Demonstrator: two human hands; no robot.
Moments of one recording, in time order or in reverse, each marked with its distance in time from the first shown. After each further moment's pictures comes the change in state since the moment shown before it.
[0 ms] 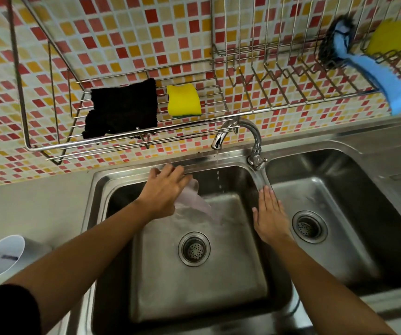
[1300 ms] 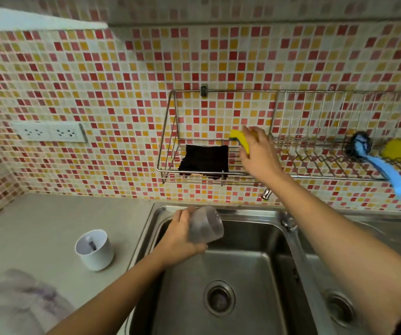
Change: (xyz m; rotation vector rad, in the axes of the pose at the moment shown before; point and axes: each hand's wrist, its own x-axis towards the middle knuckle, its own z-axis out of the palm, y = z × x) left_hand -0.143 -0.002 -0.068 -1.105 0.298 -0.499; right_hand 0.028 -0.197 -0.289 0.241 0.564 -0.495
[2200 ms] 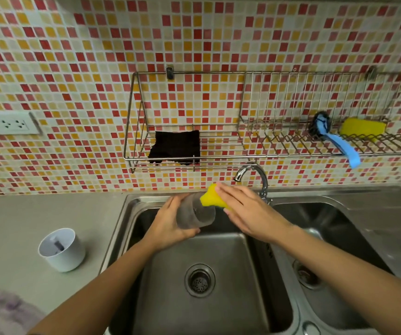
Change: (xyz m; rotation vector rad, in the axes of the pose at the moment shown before) left_hand 0.027 -0.005 0.033 0.031 0.045 0.236; right_hand -0.151 0.025 -0.008 -0.207 -0.190 -0.540
